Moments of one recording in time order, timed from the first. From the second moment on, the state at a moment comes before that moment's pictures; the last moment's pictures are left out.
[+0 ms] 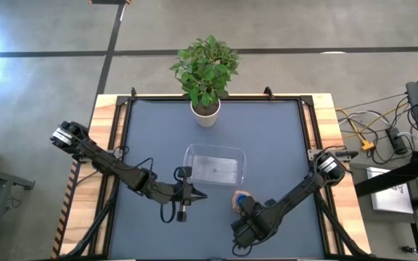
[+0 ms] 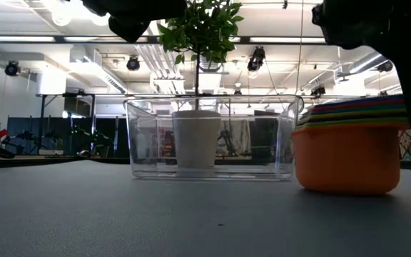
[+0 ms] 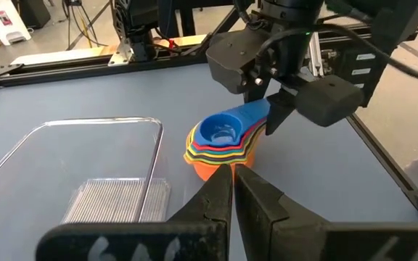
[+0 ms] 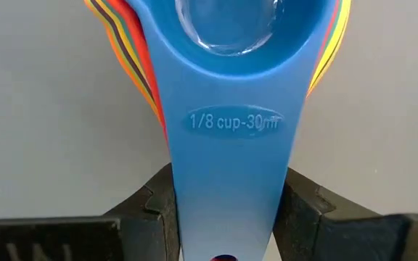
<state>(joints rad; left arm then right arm) -0.50 1.52 0.84 0.28 -0.43 -0.11 0.65 2.05 1.61 -1.14 0.10 1.68</state>
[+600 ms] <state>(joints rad) -0.50 1.46 0.84 0.26 -0.43 -0.09 0.72 2.05 1.69 -1.15 0.13 1.56</state>
